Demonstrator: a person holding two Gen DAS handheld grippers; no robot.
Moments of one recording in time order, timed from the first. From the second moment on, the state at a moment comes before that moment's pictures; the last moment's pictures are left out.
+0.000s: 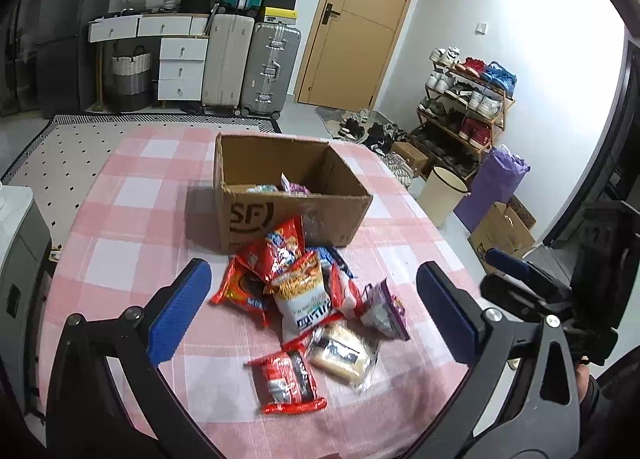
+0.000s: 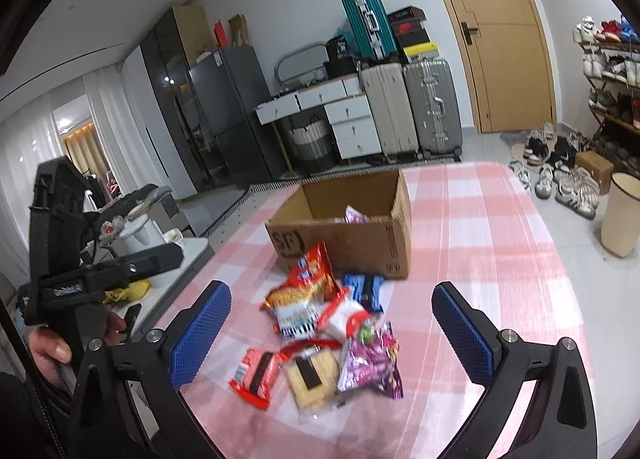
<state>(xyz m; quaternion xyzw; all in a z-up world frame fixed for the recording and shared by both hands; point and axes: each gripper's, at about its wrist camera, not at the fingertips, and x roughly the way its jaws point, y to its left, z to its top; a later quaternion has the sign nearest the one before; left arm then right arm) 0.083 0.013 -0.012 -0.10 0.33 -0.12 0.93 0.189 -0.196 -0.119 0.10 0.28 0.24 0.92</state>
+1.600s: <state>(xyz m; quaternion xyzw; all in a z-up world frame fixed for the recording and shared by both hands) 0.102 0.015 -0.133 -0.12 0.41 -0.12 0.90 0.276 -0.175 -0.260 0.13 0.42 0.27 0.86</state>
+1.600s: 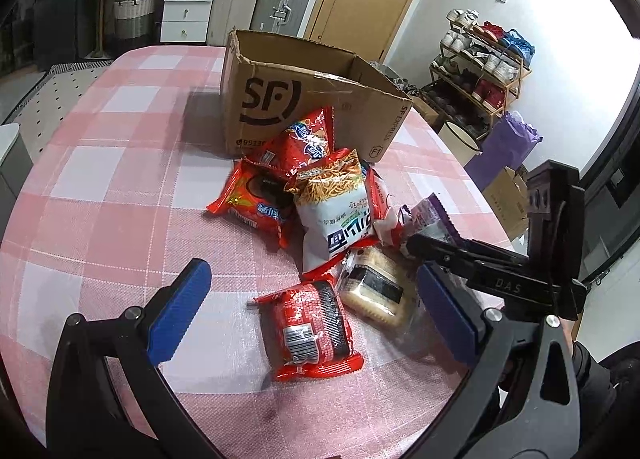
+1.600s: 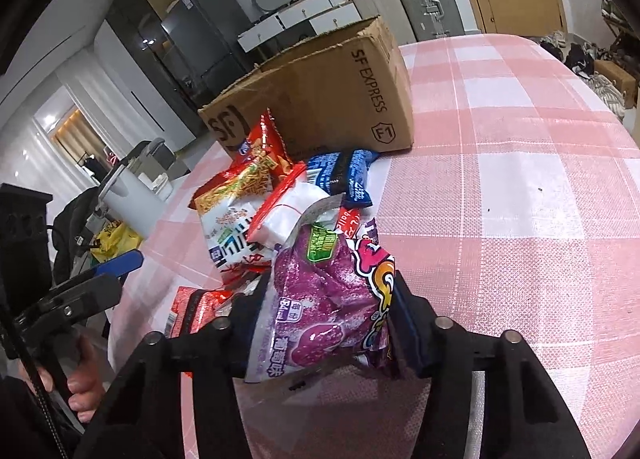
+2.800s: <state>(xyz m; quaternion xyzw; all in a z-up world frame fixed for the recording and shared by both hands) 0.106 0.002 -0.177 -0.08 0.49 -0.08 0.87 0.241 -0.210 -0.234 0.16 0.37 0.26 0.88</state>
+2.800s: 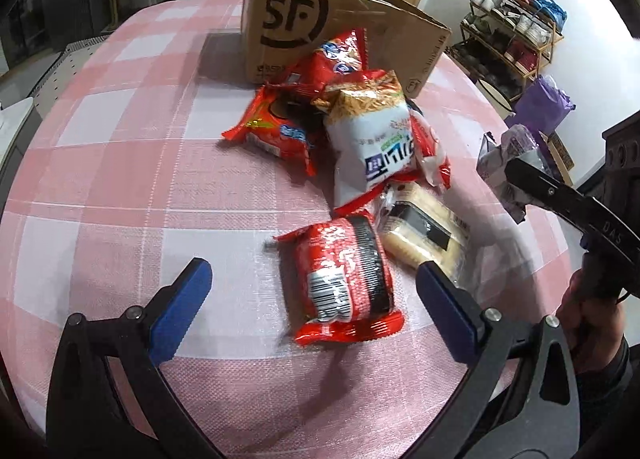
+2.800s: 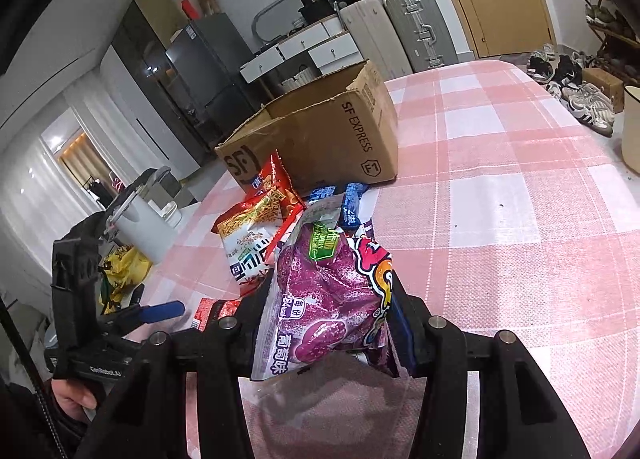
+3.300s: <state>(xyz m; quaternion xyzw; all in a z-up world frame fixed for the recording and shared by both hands) 0.116 -0.014 -0.194 -0.04 0.51 -0.05 0.86 0.241 -0.215 -0.240 0.18 0.38 0.26 0.87</state>
